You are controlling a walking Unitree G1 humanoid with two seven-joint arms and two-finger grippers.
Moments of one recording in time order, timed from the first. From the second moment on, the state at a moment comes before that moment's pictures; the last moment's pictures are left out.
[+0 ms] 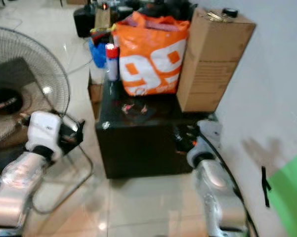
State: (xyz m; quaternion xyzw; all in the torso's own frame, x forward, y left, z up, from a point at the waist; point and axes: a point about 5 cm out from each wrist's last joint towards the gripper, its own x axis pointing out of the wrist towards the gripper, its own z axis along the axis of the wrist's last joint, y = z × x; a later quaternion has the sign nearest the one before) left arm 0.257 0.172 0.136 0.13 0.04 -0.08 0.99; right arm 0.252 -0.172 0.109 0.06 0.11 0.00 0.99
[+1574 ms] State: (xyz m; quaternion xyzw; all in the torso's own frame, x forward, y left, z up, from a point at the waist) left arm 0.257 0.187 0.136 0.15 0.04 -0.05 0.99; right arm 0.260 -0.163 0.107 0.03 0.12 0.02 0.99
